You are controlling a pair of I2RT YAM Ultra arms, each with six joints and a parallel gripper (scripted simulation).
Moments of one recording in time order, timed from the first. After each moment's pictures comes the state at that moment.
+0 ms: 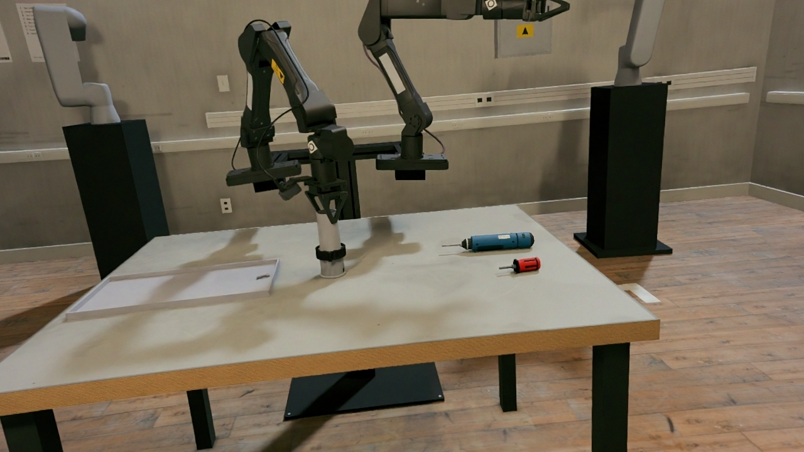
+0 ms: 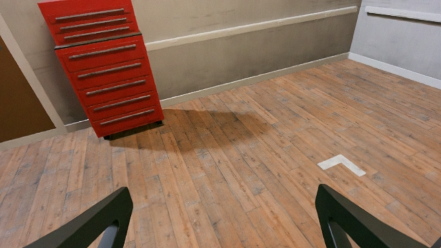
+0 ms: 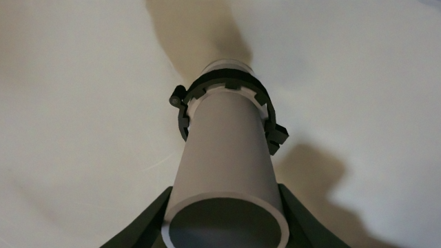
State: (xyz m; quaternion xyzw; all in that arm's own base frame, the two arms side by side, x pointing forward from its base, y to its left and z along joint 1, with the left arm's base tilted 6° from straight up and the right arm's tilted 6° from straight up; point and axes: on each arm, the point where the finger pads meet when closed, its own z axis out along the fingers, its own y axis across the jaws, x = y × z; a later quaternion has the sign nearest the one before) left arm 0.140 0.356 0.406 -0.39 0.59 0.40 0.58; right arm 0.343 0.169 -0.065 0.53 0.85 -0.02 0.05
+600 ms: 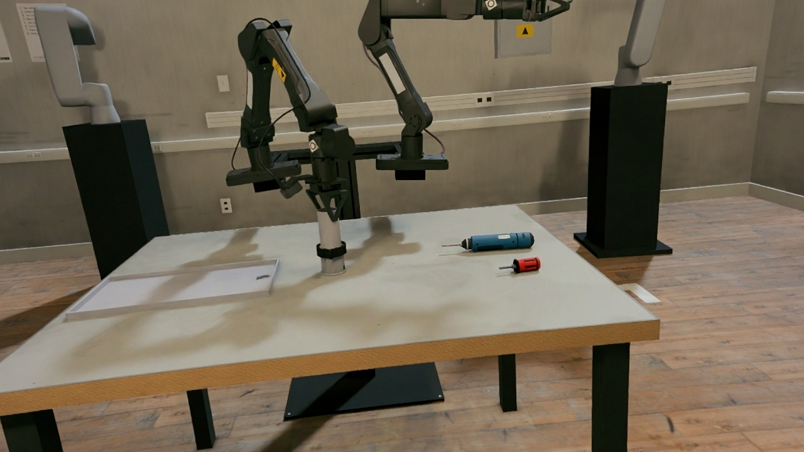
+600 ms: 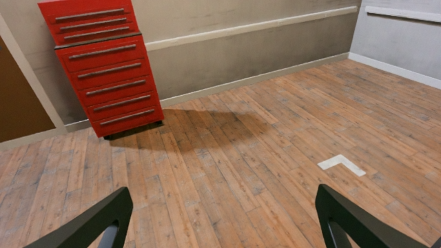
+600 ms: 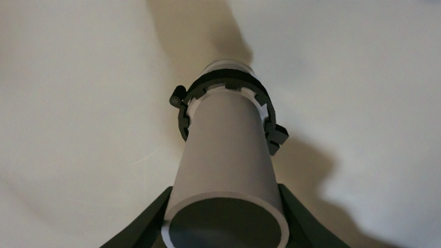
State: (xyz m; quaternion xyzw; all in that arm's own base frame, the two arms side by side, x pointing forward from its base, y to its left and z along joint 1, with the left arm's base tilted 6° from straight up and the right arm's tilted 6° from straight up) left arm 0.140 0.356 0.406 -0.39 0.59 0.40 0.58; right arm 0.326 0.171 -0.066 0.53 0.85 -0.02 0.05
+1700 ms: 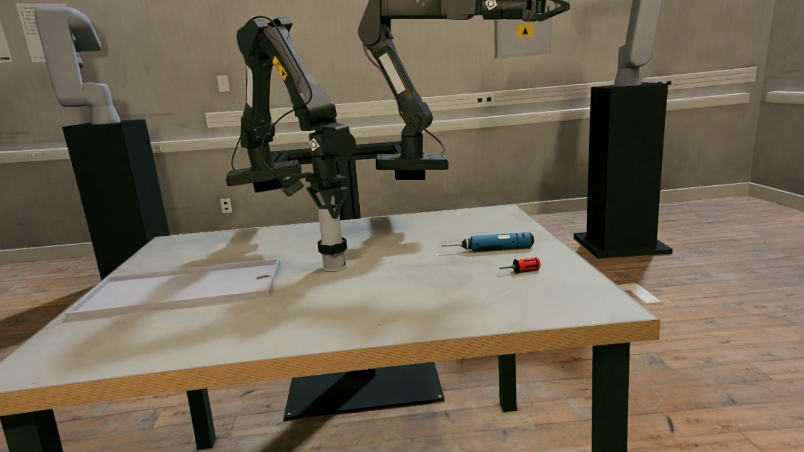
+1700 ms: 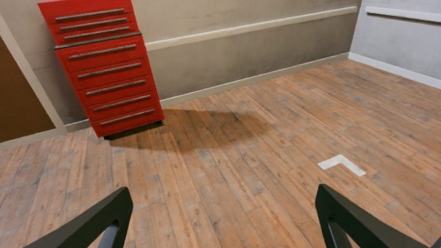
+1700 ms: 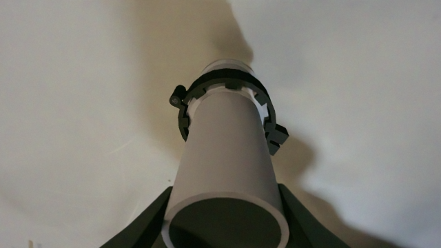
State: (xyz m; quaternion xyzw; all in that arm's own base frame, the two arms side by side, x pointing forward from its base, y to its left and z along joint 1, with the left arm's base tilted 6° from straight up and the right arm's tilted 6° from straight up) left arm 0.140 0.356 0.406 -0.39 0.59 0.40 0.58; right arm 0.296 0.173 -0.068 0.52 0.85 -0.02 0.05
